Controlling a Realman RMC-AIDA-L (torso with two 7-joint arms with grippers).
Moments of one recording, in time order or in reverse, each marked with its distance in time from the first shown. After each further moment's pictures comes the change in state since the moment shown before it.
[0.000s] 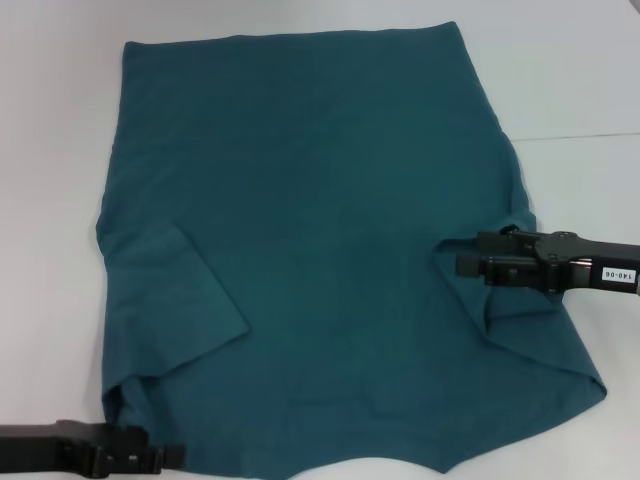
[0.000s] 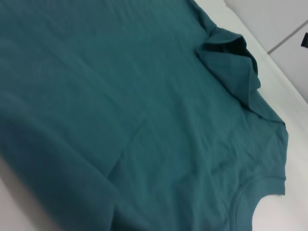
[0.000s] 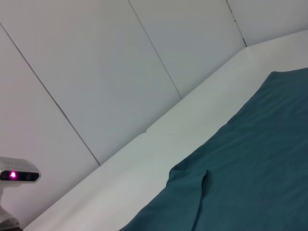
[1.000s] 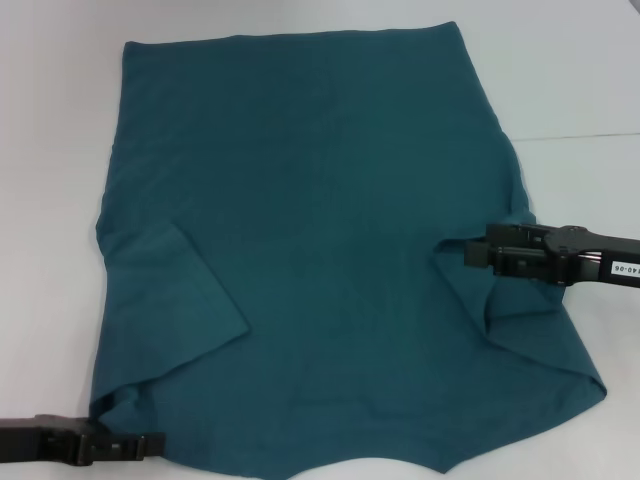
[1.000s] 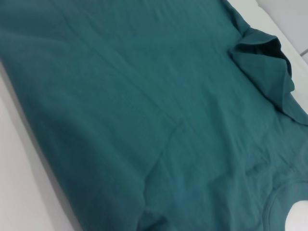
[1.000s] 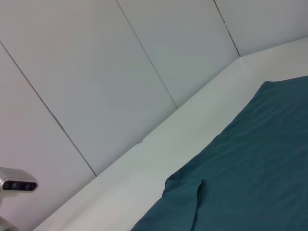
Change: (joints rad) left arm 0.005 0.006 0.002 0.024 0.021 -0.049 -0.048; right arm -0.006 -0.002 0.035 0.000 0.002 -0.008 0.001
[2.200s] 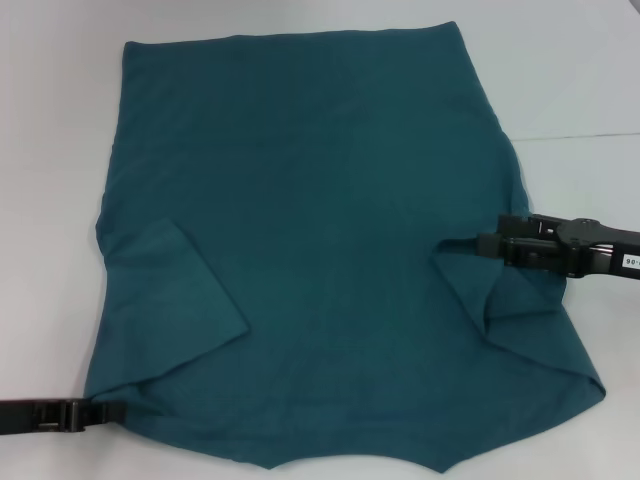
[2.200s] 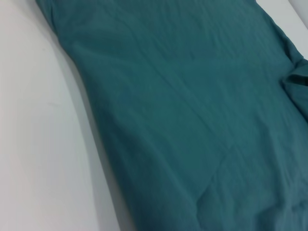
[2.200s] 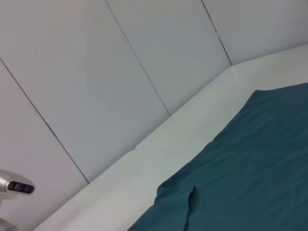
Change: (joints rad) left arm -0.011 0.005 0.001 0.000 0.000 -0.102 -0.125; right arm -0.005 -0.008 0.027 -0.001 0.000 0.001 -0.006
